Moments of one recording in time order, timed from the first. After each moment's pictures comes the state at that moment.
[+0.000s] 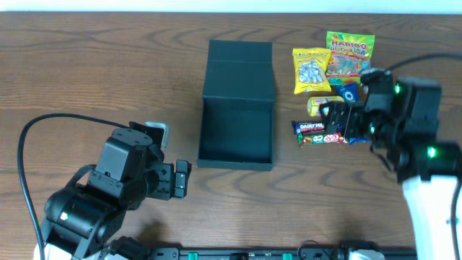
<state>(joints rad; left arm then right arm) -0.45 0.88 1.14 -1.22 0.07 -0.31 -0.04 1.19 1.19 -0.88 -0.25 0.07</state>
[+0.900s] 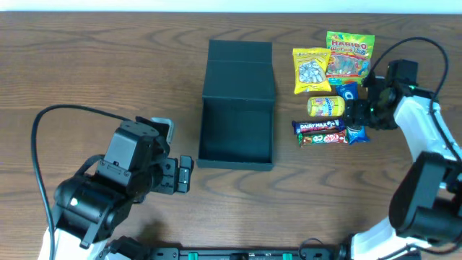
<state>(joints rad) -0.45 0.94 1.14 -1.21 0.07 -0.30 -0.23 1.80 1.22 -0.73 -0.07 -0.14</state>
